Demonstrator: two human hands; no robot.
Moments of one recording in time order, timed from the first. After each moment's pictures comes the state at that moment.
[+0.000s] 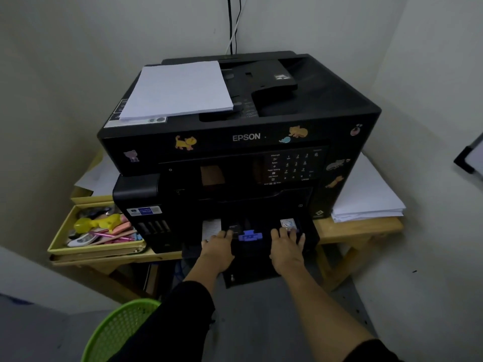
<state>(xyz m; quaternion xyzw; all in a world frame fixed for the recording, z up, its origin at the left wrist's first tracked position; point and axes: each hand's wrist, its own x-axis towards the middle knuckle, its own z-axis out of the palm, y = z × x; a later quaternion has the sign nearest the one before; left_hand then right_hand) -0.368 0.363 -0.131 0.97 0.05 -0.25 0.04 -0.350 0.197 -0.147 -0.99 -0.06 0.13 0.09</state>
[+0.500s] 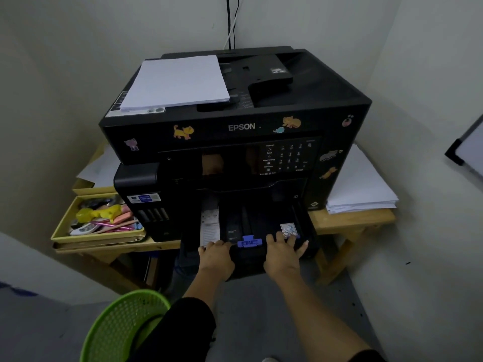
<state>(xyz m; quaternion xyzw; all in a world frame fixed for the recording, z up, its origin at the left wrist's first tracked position) -0.417 0.343 -0.136 0.97 0.10 -0.22 0.07 -0.391 0.195 -0.146 -0.98 -0.04 0.16 0.06</state>
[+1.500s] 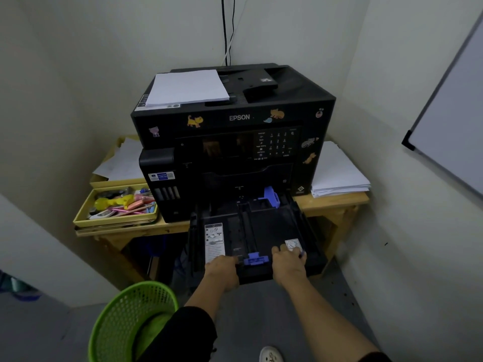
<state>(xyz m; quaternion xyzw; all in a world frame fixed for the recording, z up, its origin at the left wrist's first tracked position) -0.531 0.318 -0.118 0.95 0.07 -0.28 0.10 -0.502 0.166 -0.140 -0.98 -0.03 0.19 0.02</state>
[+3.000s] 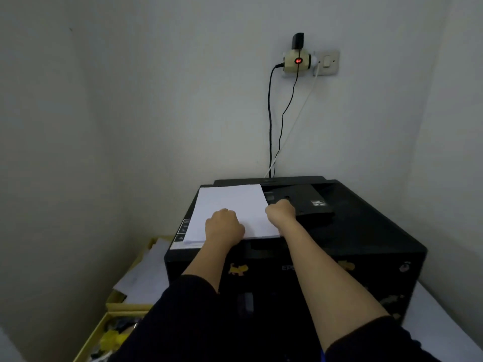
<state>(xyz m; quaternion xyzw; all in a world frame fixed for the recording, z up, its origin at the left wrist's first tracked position) -0.247 0.441 0.135 0.98 0.16 0.11 0.09 -0.179 0.326 0.138 -0.85 0.01 0.02 0.53</state>
